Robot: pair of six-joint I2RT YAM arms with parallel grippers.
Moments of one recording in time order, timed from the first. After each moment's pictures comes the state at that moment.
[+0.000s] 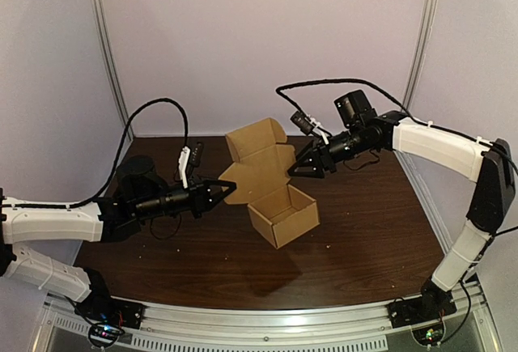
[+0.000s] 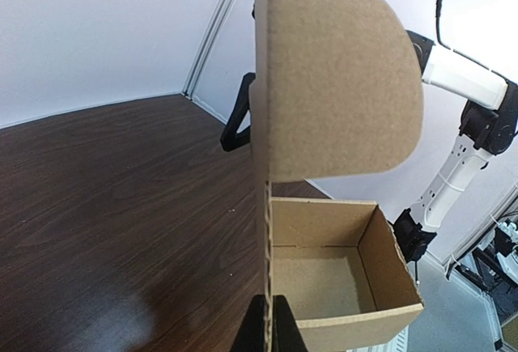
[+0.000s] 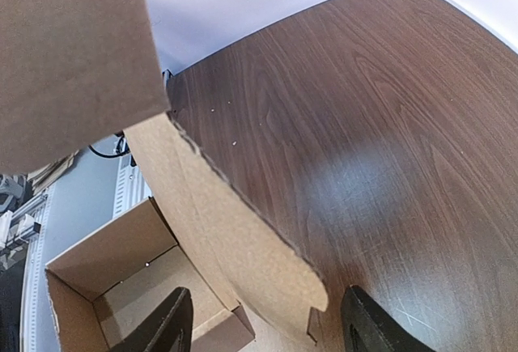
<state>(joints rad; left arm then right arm) -0.86 1.18 0.59 0.51 0.30 -0.57 0.55 1.66 1.43 -0.56 -0.95 -0.22</state>
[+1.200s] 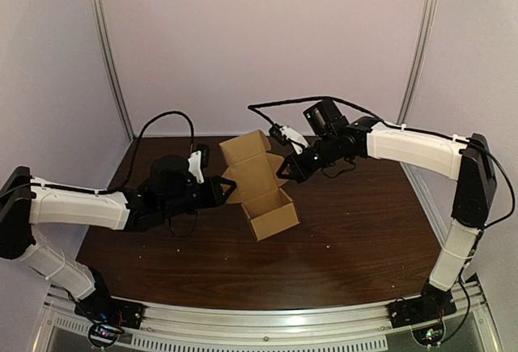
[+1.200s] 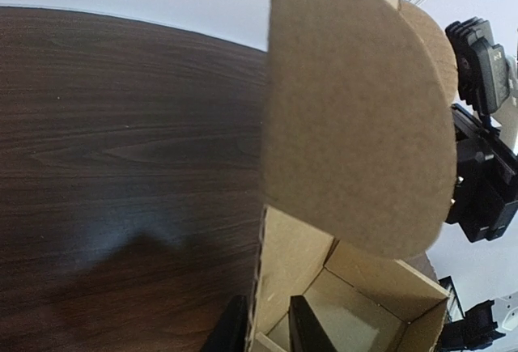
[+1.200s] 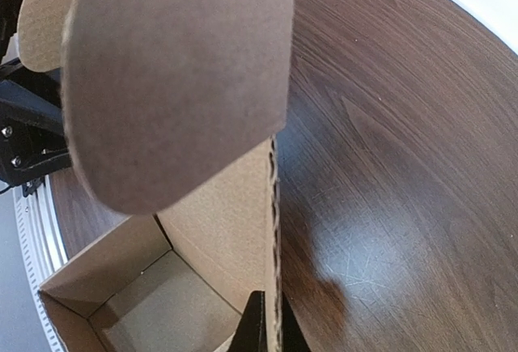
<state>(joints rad) -0.86 1.40 0.70 0.35 -0.06 -0.84 0.70 1.78 1.50 -0.53 -0.47 -0.04</state>
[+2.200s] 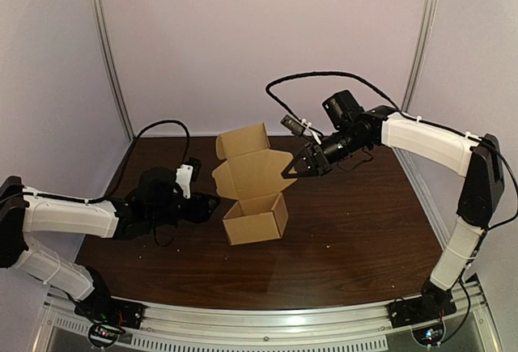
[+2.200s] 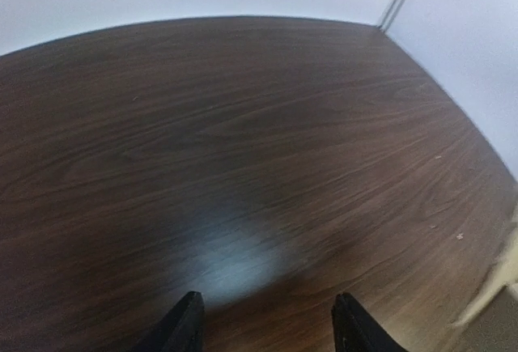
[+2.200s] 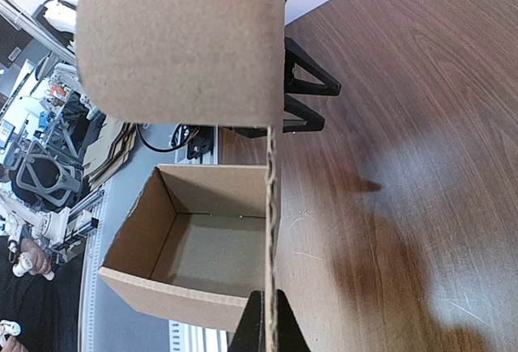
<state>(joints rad) -0.78 1.32 0.56 0.25 -0.12 -0.50 0.58 1.75 1.54 -0.71 -1.10 -0.18</state>
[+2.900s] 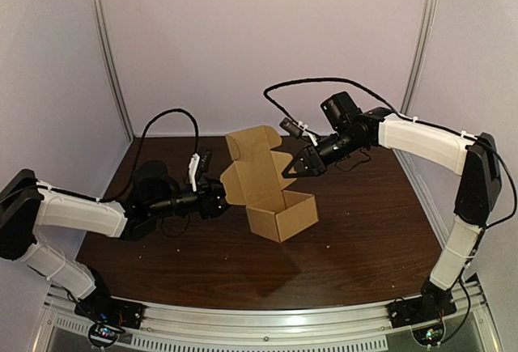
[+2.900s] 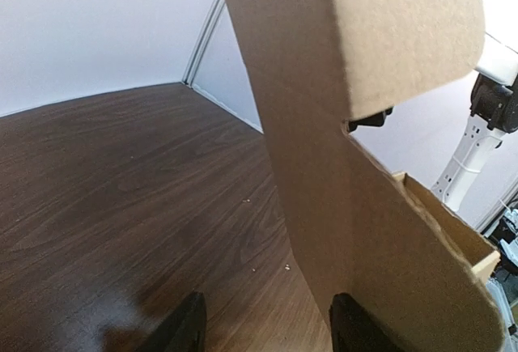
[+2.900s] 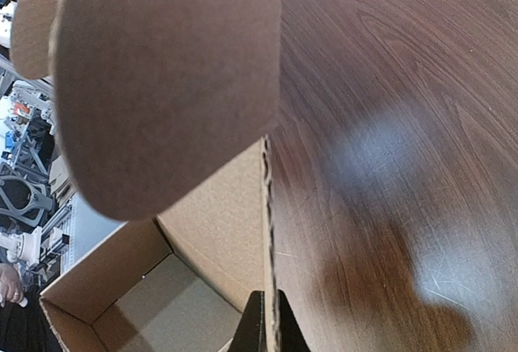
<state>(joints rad) -0.77 1.41 0.55 0.77 0.43 -0.54 0.58 1.77 1.54 -0.68 -0.96 -0.13</state>
